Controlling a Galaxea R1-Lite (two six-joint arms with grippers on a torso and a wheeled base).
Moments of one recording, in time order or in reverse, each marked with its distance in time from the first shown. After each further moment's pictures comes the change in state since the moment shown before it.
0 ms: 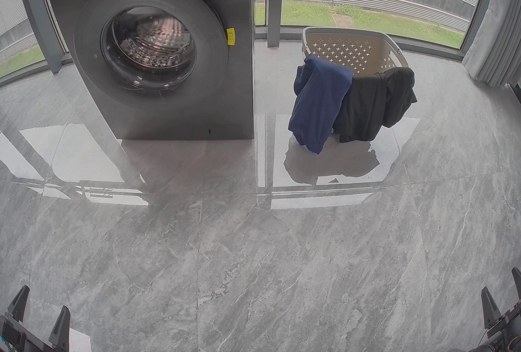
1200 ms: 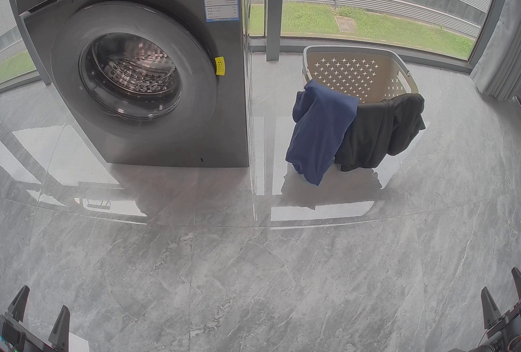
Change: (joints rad) left arm 0.000 0.000 0.000 0.002 0.003 -0.006; right arm 0.002 0.000 0.000 0.000 0.000 0.001
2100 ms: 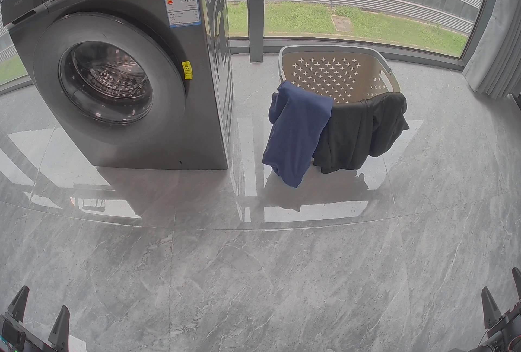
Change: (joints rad) left arm 0.000 0.000 0.000 0.000 0.007 -0.001; right arm -0.002 0.000 0.000 -0.001 0.000 0.000
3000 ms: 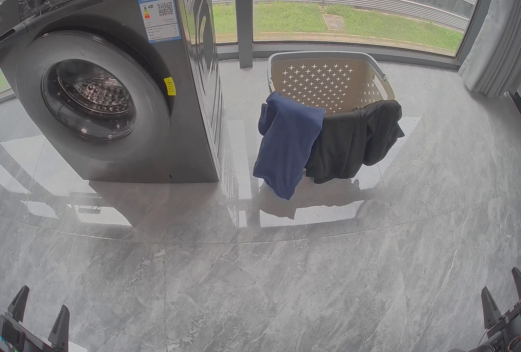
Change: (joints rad) left arm 0.000 0.000 0.000 0.000 0.000 -0.002; right arm 0.001 0.000 0.000 0.000 -0.001 0.000
